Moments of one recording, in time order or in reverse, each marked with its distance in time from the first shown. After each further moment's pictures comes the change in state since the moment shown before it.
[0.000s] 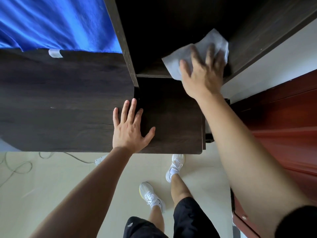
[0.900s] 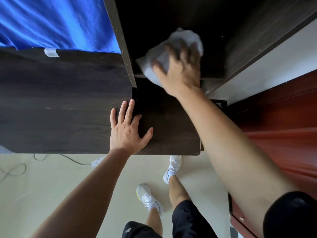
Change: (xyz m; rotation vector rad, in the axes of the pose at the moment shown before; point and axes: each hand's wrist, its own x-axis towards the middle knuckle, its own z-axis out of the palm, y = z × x) left_hand -0.003 -0.003 0.007 -0.057 0.037 0.004; right_hand 0.003 -0.054 0.008 0.007 0.118 -0.133
